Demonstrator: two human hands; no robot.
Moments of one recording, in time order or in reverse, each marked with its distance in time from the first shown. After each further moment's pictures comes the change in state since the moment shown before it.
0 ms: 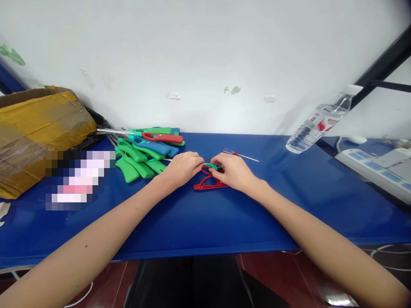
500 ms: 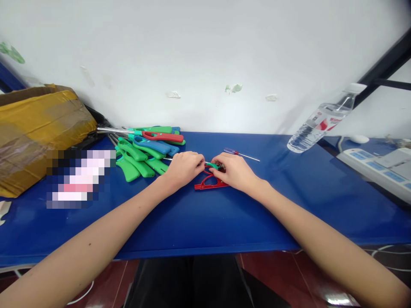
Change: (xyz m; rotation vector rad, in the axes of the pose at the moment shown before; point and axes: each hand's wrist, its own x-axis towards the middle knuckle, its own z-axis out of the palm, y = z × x) left_hand 0.002 0.010 0.002 0.054 0.029 -0.168; right_hand -0.002 0.001 0.000 0.001 0.010 -0.022
